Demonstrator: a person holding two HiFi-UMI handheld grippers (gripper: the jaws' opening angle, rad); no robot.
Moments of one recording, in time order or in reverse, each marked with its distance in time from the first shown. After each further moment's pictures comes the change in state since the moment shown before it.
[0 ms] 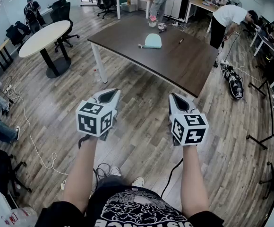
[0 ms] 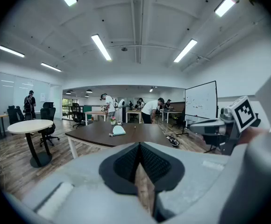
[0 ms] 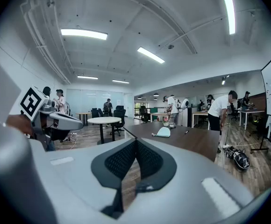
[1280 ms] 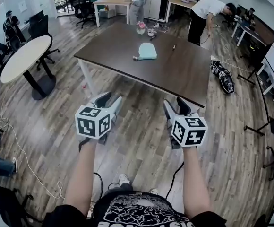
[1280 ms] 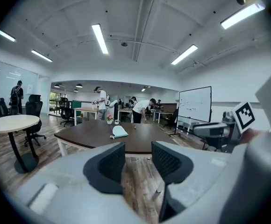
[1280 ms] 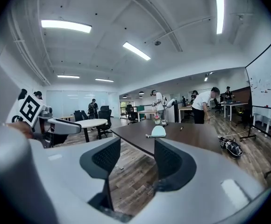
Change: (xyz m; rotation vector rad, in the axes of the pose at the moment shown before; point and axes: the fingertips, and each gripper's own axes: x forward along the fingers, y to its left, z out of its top) left arm 0.076 0.148 0.018 -0.020 0.021 -0.159; right arm 0.124 0.025 0.017 0.109 0.021 -0.190
